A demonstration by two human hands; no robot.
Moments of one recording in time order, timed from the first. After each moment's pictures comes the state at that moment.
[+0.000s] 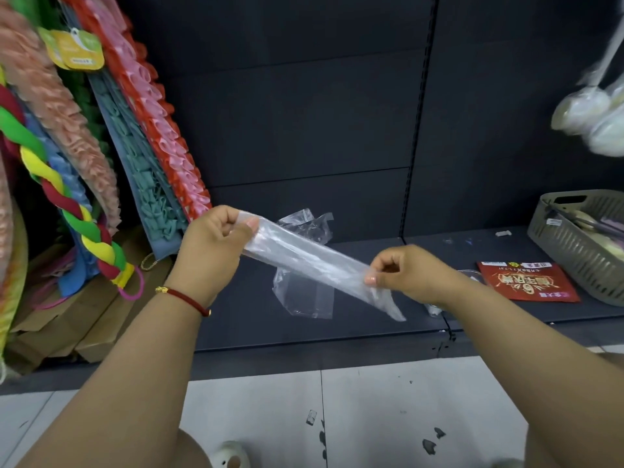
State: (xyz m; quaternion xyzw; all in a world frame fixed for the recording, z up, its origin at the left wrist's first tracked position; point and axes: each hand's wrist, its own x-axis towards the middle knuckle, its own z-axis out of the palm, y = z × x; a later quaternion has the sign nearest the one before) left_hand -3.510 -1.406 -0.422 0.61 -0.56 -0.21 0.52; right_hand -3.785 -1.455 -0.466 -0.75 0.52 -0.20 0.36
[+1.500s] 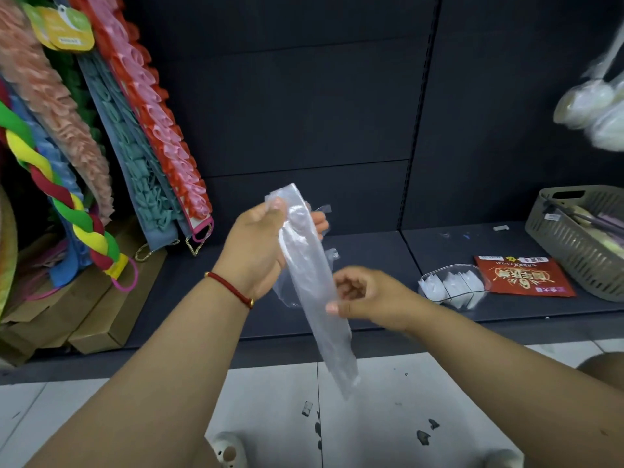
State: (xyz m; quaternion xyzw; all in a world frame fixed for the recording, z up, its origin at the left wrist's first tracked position) left_hand -3.567 -1.409 -0.422 0.46 -0.41 -0.51 0.60; right_hand -3.746 -1.425 -0.493 -0.71 0.45 -0.22 0.50
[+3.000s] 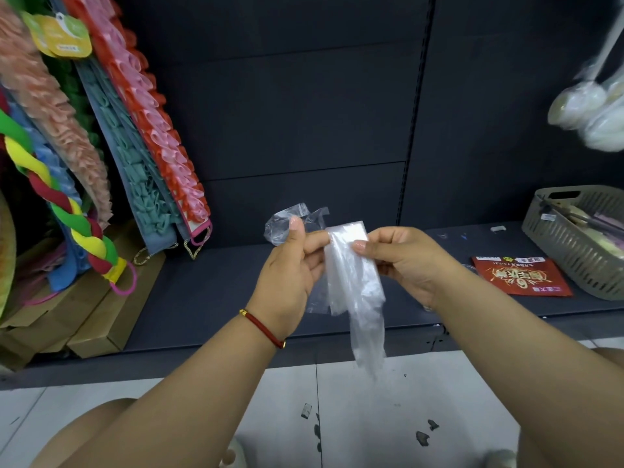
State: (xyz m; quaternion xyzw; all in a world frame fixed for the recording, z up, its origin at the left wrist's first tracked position) left_hand -3.597 -1.397 -0.458 0.40 -0.49 -0.54 0.56; right_hand -3.766 -1.438 -0.450 -0.54 0.42 -0.40 0.61
